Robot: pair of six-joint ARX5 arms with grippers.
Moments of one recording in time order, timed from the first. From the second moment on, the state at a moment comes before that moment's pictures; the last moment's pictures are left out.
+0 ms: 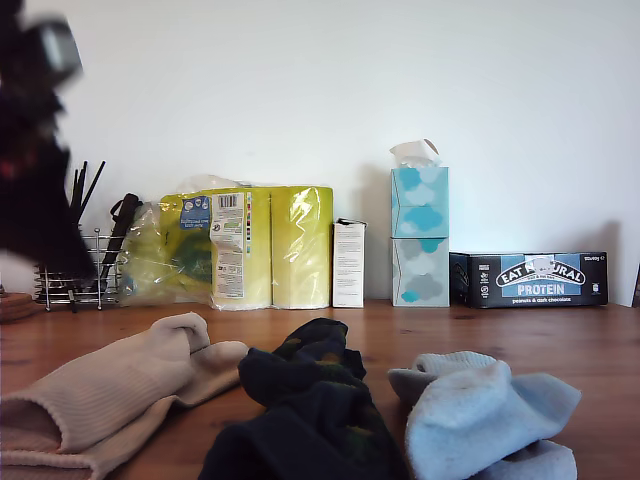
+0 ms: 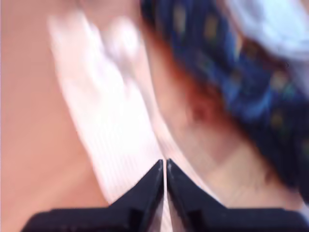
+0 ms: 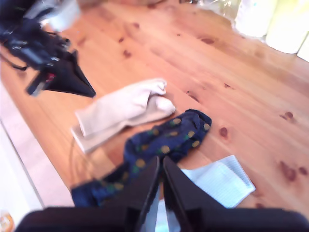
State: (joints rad) left arm -0.41 1.04 0.63 -0.41 0.24 0.08; right arm 0.53 0.74 0.88 -0.67 -0.28 -0.13
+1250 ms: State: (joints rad) left arm -0.36 0.38 0.55 -0.55 0.20 -0.02; right arm 0.30 0.34 0.66 -0.75 -0.39 -0.02
